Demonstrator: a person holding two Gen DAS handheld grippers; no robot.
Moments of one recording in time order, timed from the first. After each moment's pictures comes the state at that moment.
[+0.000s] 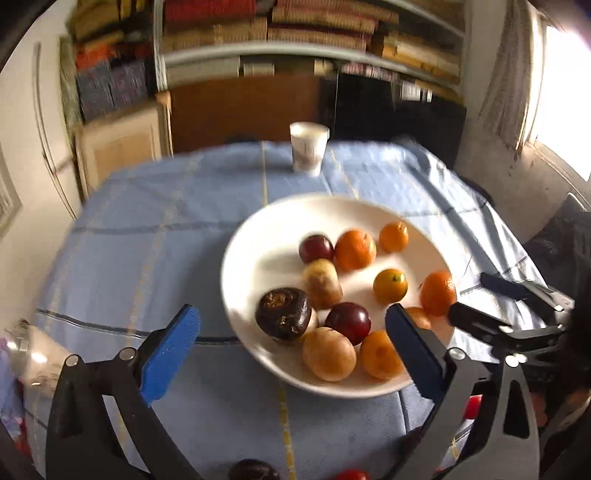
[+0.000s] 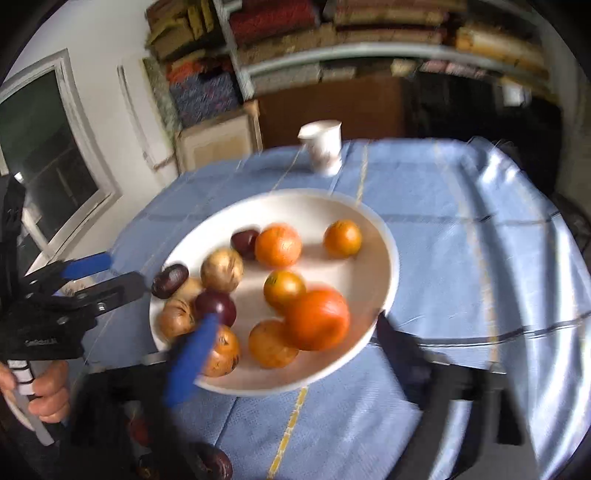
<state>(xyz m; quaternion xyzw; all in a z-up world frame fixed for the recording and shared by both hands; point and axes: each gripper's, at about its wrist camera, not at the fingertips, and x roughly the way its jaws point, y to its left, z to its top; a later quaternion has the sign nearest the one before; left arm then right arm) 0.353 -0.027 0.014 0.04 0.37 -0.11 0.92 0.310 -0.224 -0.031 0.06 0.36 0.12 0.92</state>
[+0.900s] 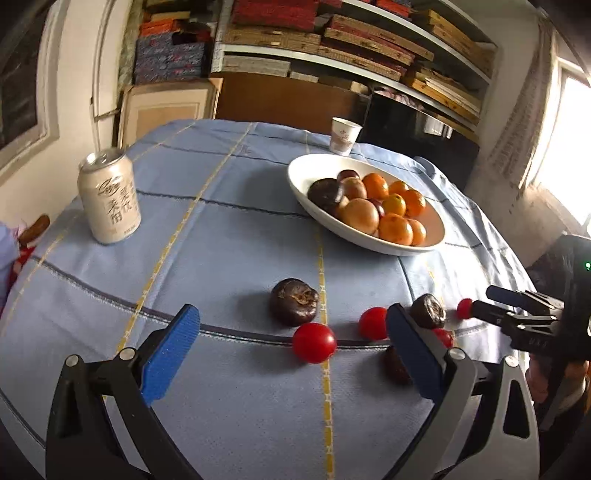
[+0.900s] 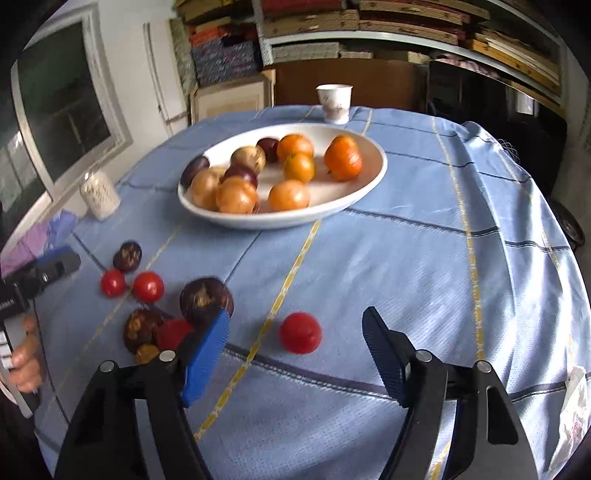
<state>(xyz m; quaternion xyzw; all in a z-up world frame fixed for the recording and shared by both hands) 0.201 0.043 -0.036 -0.06 0.36 -0.08 0.93 0.211 -0.225 -0.073 -0.01 0.42 0.15 0.90</state>
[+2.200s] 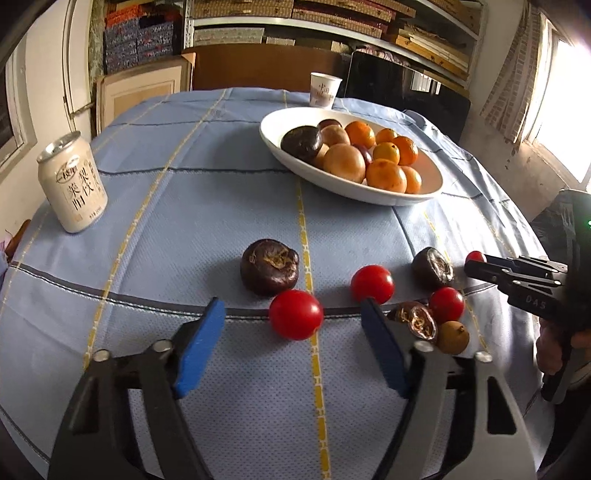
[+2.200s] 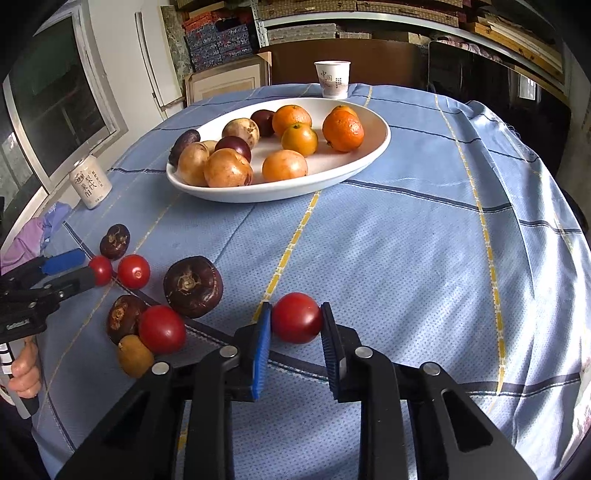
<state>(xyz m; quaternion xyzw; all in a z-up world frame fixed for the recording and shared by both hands) 0.217 0.024 -0.061 -0.02 0.43 -0.10 0.90 0.220 -0.224 -0.091 0.00 0.45 0.14 0.88</state>
